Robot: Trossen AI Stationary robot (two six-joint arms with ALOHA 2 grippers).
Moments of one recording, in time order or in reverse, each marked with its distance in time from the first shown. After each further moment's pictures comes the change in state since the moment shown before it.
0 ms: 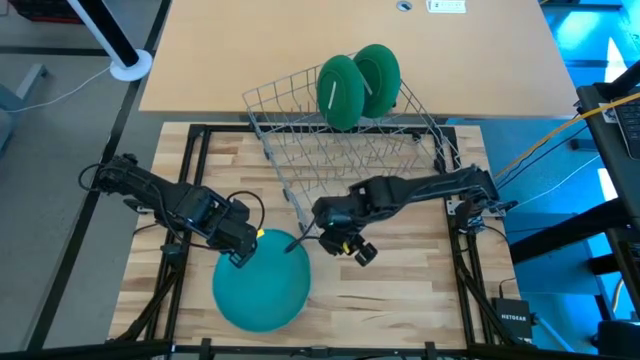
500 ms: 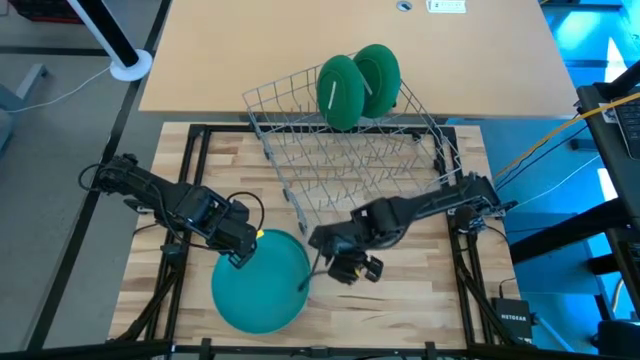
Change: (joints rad) left arm 0.000 0.000 0.000 0.000 0.019 0.000; right arm 0.125 0.022 0.001 0.056 0.006 -0.238
